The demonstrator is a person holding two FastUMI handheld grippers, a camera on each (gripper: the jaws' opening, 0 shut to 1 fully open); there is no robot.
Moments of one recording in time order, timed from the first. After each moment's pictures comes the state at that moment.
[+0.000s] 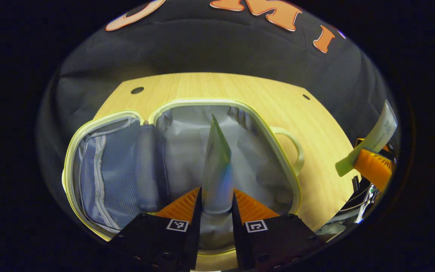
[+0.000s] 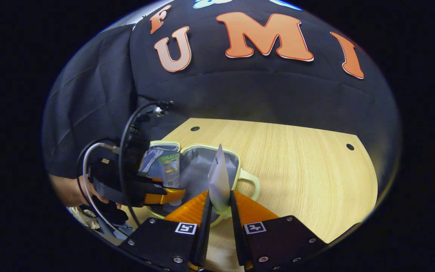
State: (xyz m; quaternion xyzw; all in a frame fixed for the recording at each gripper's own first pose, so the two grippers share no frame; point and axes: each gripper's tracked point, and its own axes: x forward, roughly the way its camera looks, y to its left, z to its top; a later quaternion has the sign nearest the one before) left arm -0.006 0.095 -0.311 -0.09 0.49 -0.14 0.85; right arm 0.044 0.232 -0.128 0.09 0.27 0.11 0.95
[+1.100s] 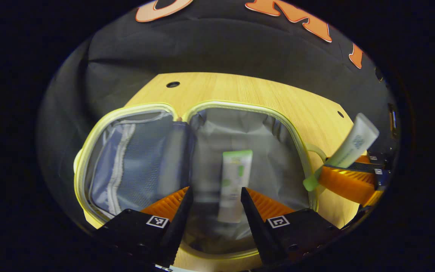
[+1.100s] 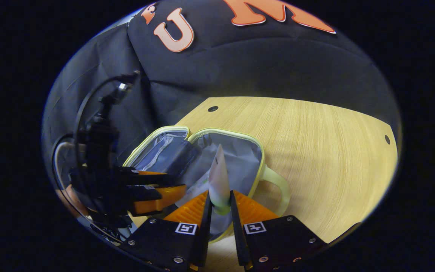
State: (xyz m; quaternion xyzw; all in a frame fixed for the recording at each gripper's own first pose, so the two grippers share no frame) left arm 0.002 0.143 -0.296 -0.11 0.47 0.01 0.87; right arm 0.110 0.276 -0.183 0.12 0.35 0.23 0.90
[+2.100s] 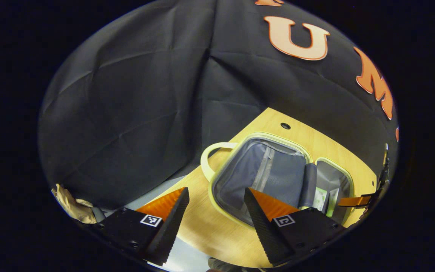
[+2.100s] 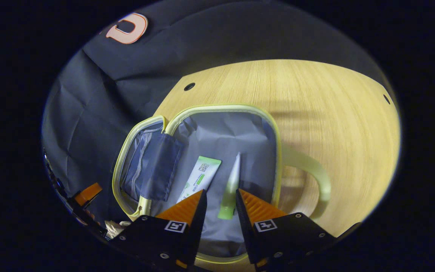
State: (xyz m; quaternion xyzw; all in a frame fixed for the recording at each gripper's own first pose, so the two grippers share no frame) left arm -0.141 0.378 -0.228 -0.22 0.37 0.29 0.86; right arm 0.127 0.302 -0.220 0.20 0.46 0.15 0.85
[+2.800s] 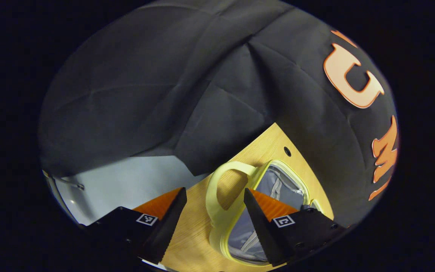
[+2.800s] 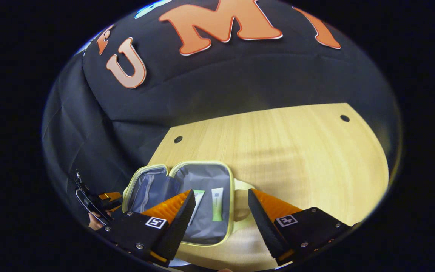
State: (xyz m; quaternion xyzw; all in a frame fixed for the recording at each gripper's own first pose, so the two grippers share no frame) left arm -0.114 0.487 -0.274 -0.44 0.33 0.23 0.80; right arm 0.098 0.191 -0.084 0.20 0.32 0.03 0.93
